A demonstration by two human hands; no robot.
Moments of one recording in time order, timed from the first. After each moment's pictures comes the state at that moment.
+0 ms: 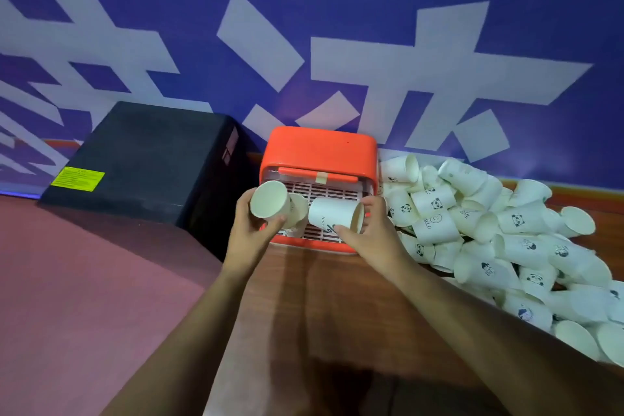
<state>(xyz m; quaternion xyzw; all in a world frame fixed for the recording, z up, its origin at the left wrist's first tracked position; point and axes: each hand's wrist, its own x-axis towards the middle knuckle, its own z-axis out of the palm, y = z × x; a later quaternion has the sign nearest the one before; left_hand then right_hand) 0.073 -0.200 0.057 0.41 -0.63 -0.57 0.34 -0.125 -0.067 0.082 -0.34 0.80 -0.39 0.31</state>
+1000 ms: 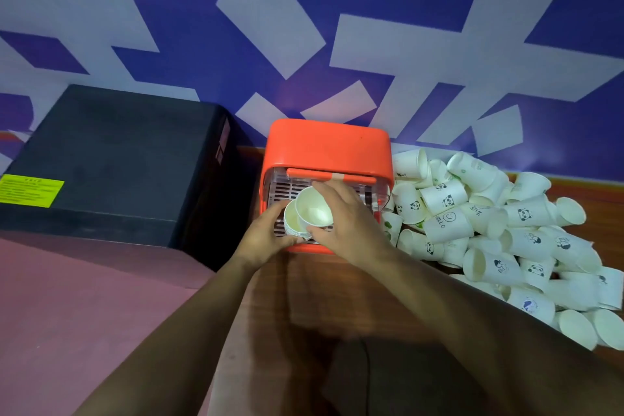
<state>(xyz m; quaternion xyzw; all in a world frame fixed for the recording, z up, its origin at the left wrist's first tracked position) 0.061 -0.276 -0.031 0.33 -0.76 -0.55 0.11 -0.087 -0.149 0.078 -0.56 0.78 -0.26 0.13</state>
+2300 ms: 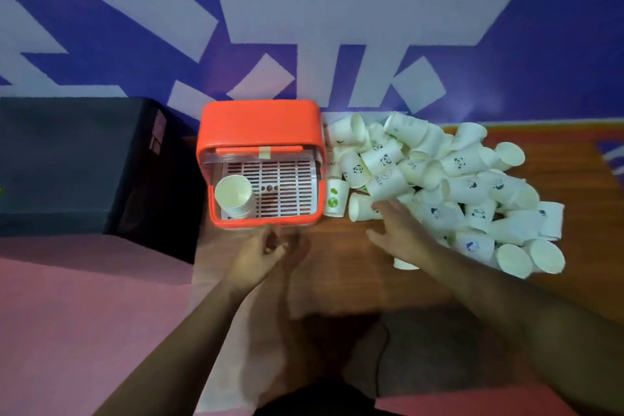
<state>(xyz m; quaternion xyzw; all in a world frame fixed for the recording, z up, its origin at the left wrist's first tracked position) 0.037 -0.140 0.003 0.35 -0.80 -0.49 0.03 -0.201 0.051 0.050 -0.40 0.88 -0.11 0.23</state>
